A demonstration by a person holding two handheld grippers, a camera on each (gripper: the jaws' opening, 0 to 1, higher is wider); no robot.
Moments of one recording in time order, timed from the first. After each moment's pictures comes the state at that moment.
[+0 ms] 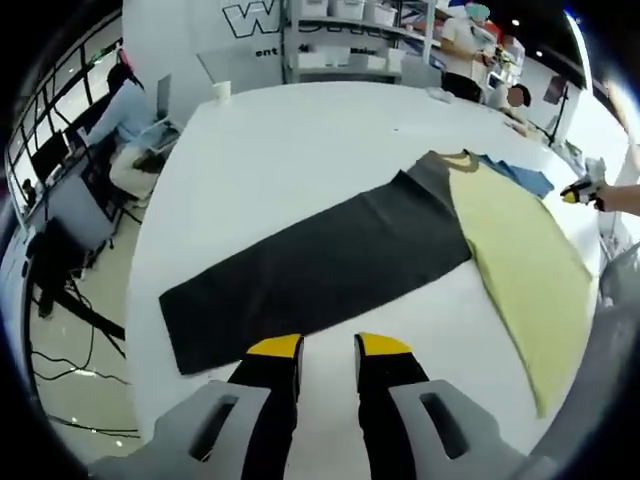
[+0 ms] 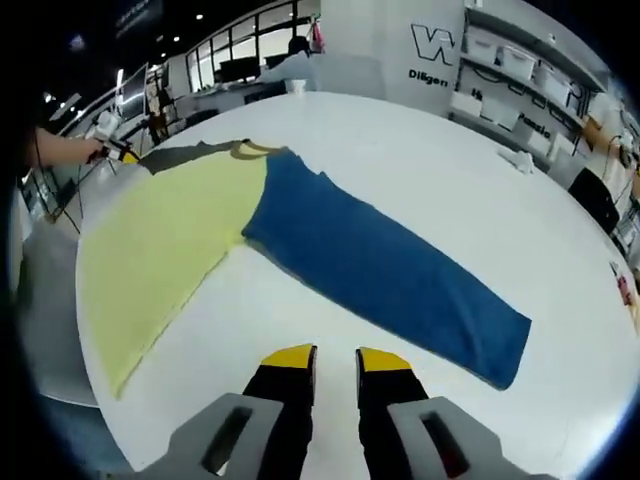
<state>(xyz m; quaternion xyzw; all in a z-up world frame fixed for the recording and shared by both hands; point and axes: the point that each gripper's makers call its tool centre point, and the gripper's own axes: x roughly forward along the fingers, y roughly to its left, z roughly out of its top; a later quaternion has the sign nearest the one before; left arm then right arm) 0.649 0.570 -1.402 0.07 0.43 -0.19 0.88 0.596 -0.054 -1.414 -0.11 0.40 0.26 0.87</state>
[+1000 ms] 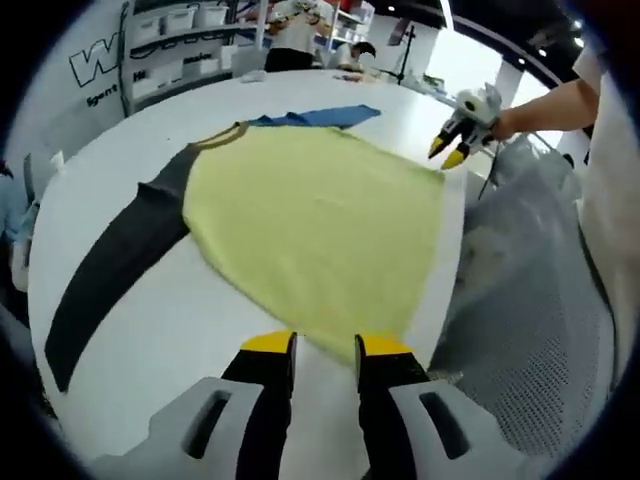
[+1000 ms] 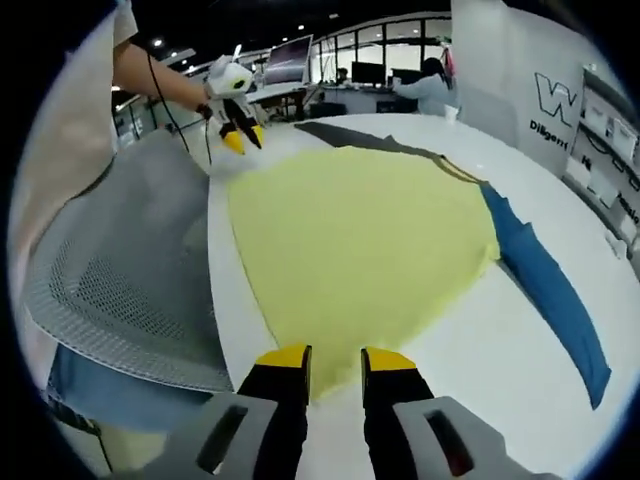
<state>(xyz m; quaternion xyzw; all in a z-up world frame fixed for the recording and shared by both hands) 0.481 0.418 -1.405 0.18 0.41 -0.48 0.75 0.442 0.085 -1.420 -0.19 0.36 0.47 0.79</state>
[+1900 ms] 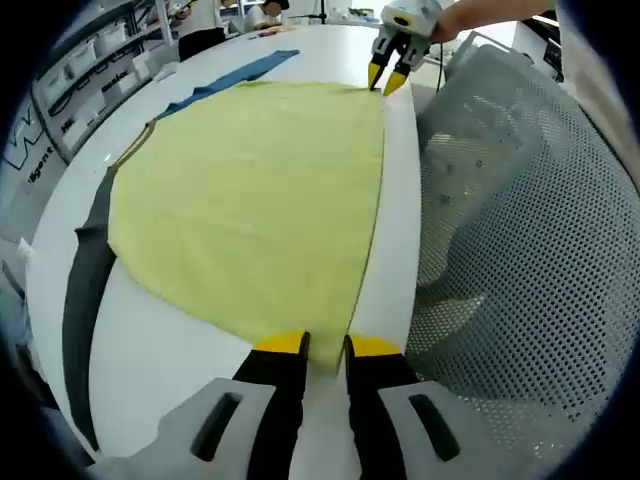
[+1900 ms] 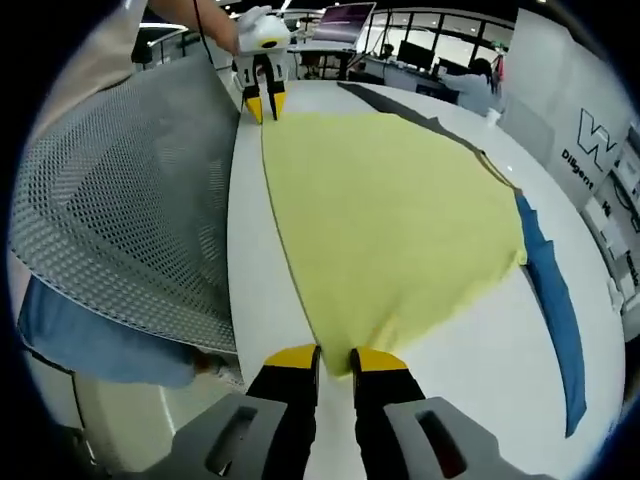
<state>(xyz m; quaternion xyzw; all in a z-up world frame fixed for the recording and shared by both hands) 0.441 0.402 -1.447 0.32 0.41 -0.52 0.68 0.423 0.077 -1.447 -0.31 0.36 0.47 0.74</state>
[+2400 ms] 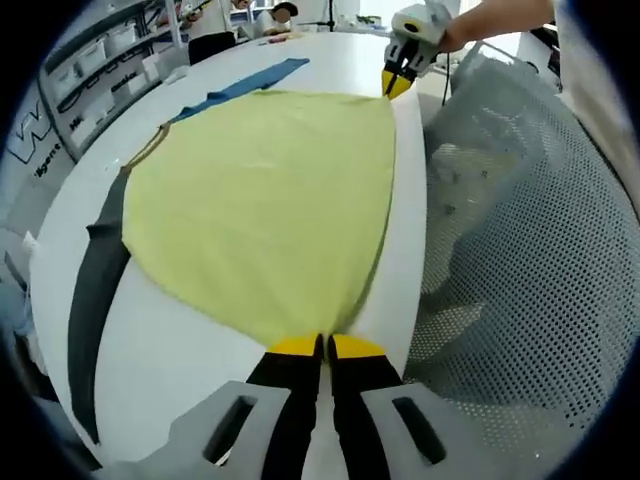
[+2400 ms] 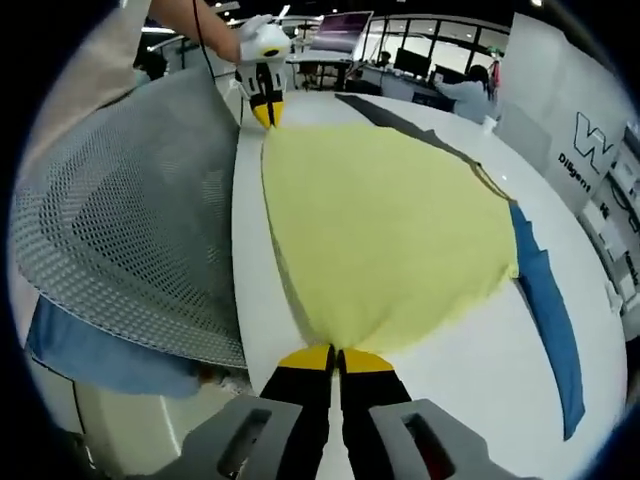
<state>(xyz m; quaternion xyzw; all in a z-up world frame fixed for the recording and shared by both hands) 0.448 0.414 -1.429 0.30 0.40 -0.51 0.70 0.415 0.088 -1.424 -0.29 0.34 0.49 0.75</state>
